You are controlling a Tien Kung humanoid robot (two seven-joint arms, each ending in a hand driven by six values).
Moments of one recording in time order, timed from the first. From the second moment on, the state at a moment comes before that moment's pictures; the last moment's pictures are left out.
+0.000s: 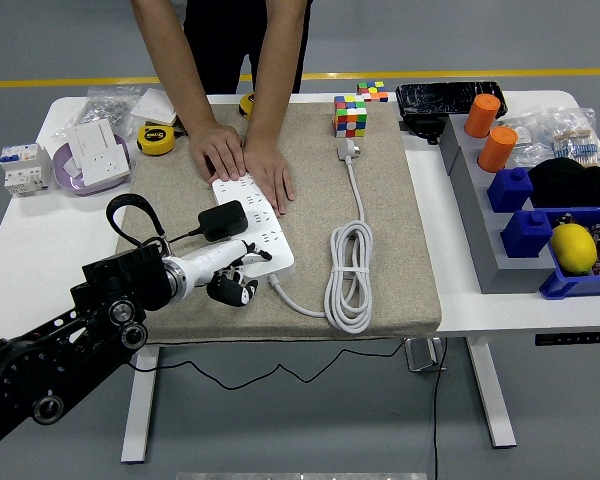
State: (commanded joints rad) left arm -0.45 0.24 -0.86 -1.41 1.71 -0.30 0.54; right arm 0.06 -0.13 1.31 0.18 -1.04 -0.01 -0.06
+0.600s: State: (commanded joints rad) left arm -0.45 0.24 -0.86 -1.41 1.73 -0.29 0.54; right arm 0.06 -0.13 1.32 0.18 -1.04 -0.01 -0.06
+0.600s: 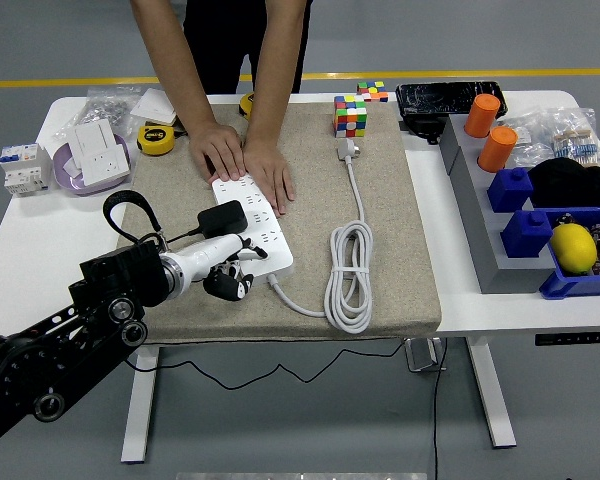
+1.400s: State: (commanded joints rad) left arm -0.28 0.18 -1.17 -1.61 1.67 -0.20 0.32; right arm 0.05 -0.12 1.33 0.18 -1.04 -0.01 -0.06
